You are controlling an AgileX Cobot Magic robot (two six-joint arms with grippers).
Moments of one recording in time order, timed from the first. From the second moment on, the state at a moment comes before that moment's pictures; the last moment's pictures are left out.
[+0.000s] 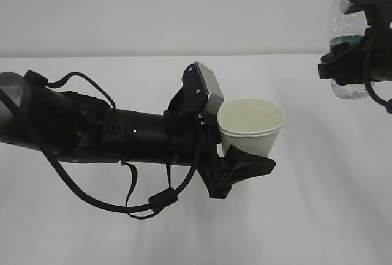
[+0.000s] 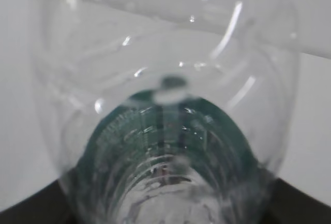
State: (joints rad) left arm -0.66 1.99 -0.99 1.04 -0.83 -0.64; right arm 0.19 1.51 -0.86 -1.83 0.14 1.63
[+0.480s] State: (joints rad) left arm -0.66 1.99 -0.99 1.04 -0.83 -0.64; right arm 0.19 1.51 -0.86 -1.82 0.20 1.67
